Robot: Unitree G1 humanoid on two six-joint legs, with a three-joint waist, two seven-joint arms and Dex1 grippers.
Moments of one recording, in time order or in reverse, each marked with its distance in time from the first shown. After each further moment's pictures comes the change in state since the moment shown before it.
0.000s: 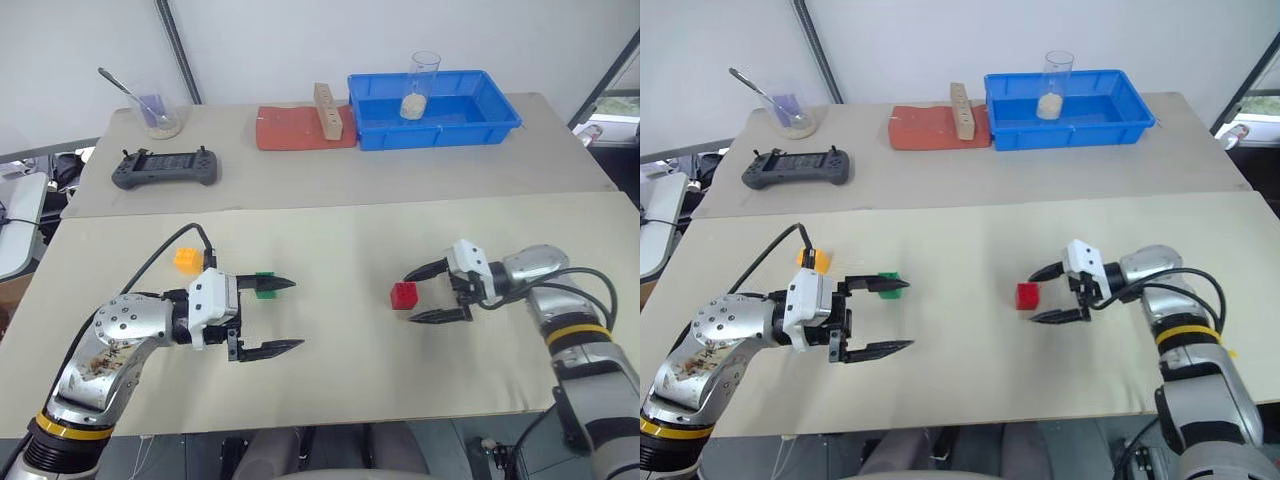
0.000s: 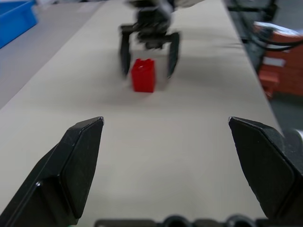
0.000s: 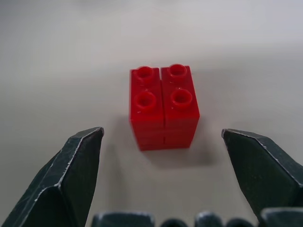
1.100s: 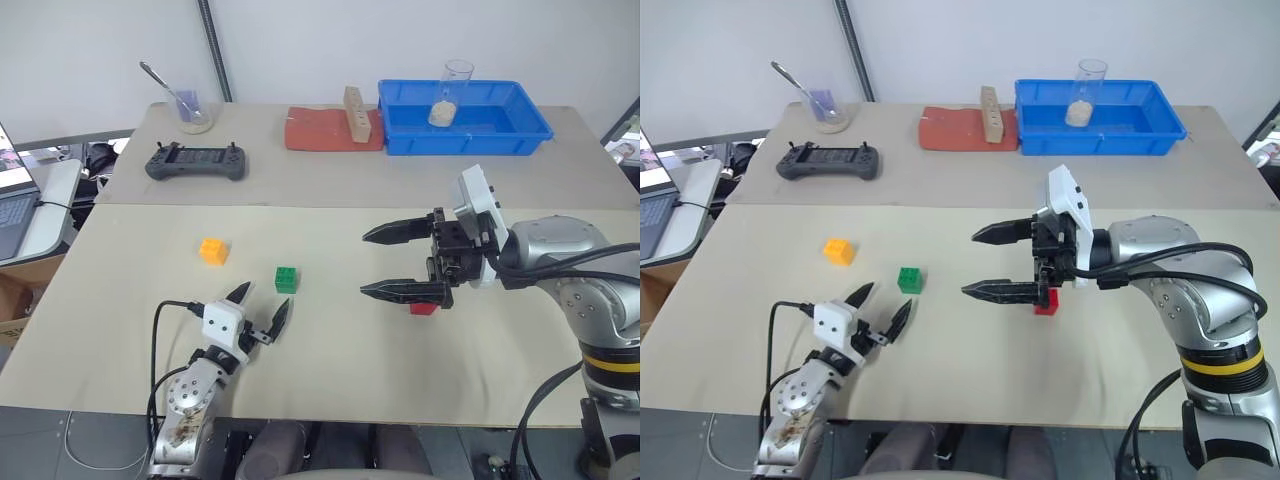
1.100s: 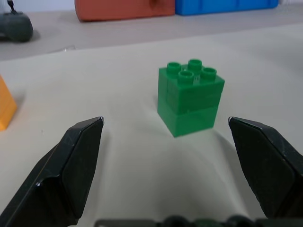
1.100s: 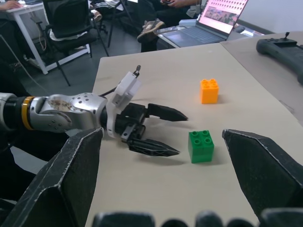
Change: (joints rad) left arm 0.123 -0.556 -0.064 0.375 0.378 -0.375 0.633; right arm 0.051 -0.033 -0.178 -1.016 0.506 0.963 -0.511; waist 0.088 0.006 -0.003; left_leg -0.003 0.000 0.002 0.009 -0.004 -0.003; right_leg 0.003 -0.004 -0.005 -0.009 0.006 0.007
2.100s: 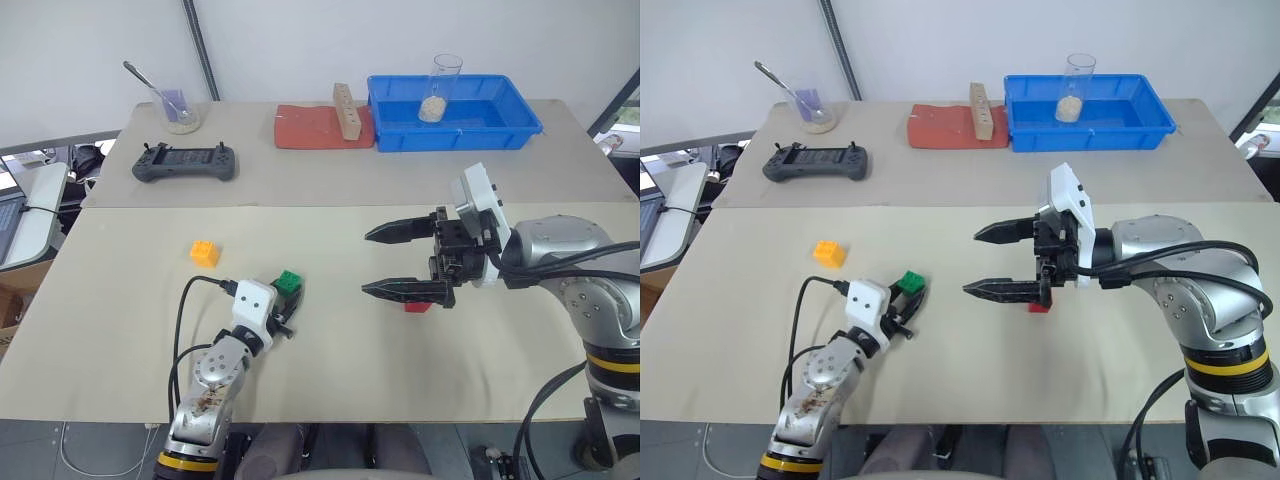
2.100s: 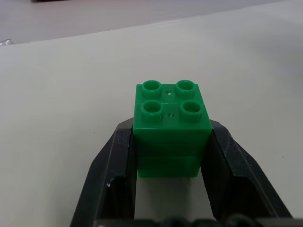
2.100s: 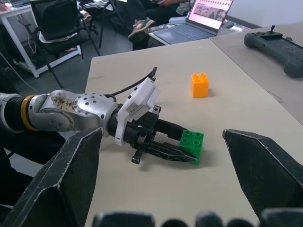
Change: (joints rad) left arm -0.100 0.075 -0.062 -0.170 -0.010 0.361 0.004; right arm -0.001 -0.005 -0.007 0.002 0.005 -0.003 -0.013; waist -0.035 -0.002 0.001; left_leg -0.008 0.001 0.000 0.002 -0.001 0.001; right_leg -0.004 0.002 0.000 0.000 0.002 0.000
